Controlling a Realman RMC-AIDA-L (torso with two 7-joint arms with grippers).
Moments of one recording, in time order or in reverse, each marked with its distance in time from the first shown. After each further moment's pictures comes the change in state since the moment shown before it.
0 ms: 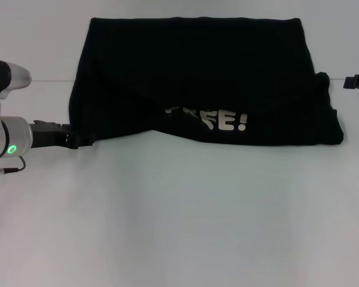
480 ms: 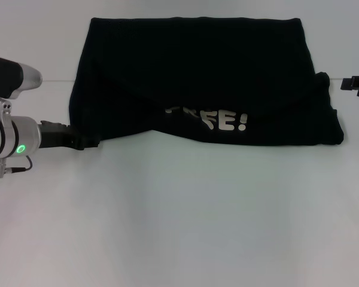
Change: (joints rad) left arm -0.028 0.006 0.025 -0.056 0.009 -0.050 -0.004; right arm 0.000 0.006 -0.001 0.000 0.002 -0.004 0.000
